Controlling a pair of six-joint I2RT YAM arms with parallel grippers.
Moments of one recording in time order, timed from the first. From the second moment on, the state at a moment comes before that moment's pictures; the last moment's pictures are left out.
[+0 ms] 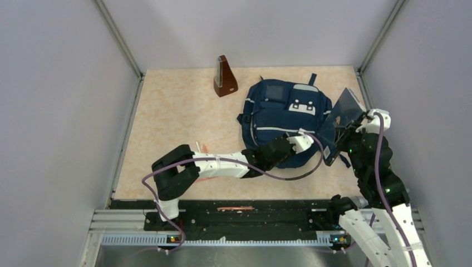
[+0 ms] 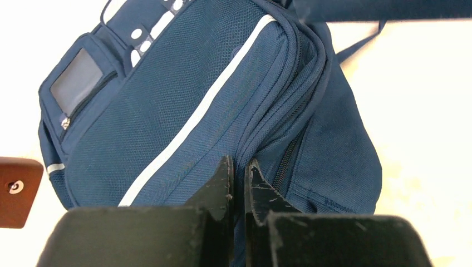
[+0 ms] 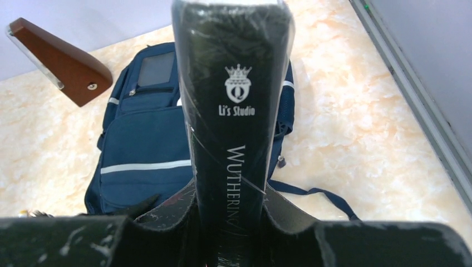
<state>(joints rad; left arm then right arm) -1.18 1.86 1.18 0.33 -0.35 0.25 0.30 0.51 0.86 -0.60 0.37 0.33</state>
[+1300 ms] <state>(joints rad) -1.00 1.79 1.18 0.08 0.19 -0.15 0.30 0.46 0.75 -0.67 0.28 0.44</state>
